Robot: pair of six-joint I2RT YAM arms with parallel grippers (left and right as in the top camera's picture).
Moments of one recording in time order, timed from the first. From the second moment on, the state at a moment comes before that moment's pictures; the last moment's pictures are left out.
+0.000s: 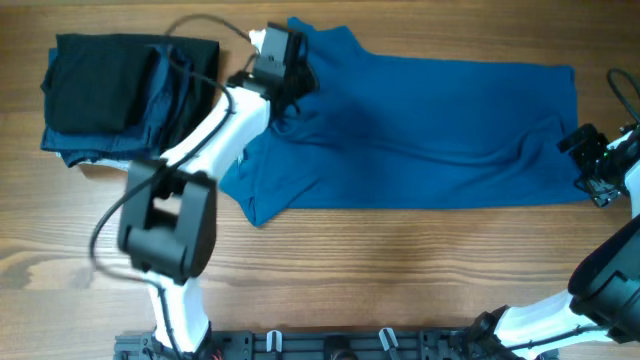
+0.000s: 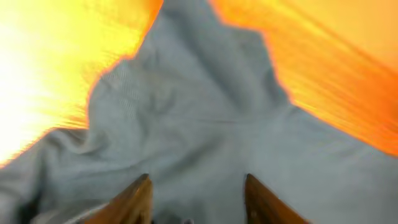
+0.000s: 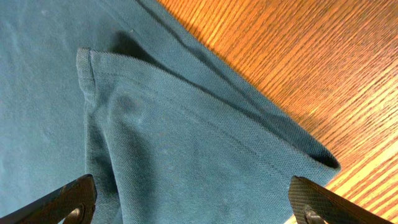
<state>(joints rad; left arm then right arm) -0.37 2.00 1.56 -0.41 -0.01 -0.69 -0.66 1.78 1.17 -0.59 -0.19 0.33</state>
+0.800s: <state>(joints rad) -0.51 2.09 1.58 -0.87 -0.08 -0.40 -0.66 1.78 1.17 -0.59 -0.19 0.33</state>
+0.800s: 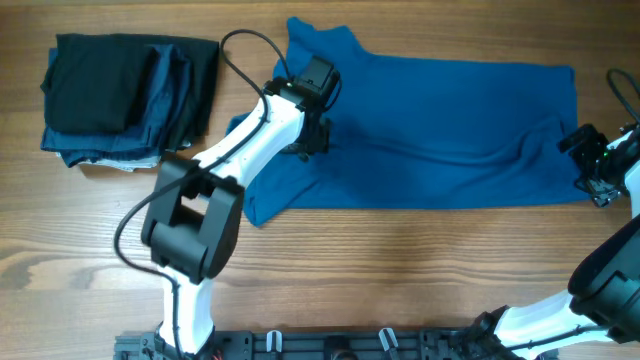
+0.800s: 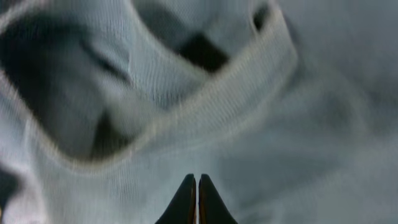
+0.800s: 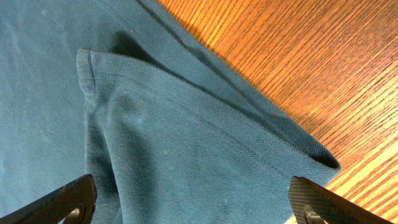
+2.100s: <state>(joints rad) -0.34 1.73 1.64 -0.98 -0.20 -0.56 -0.66 1.78 1.17 -0.53 -0.22 0.33</state>
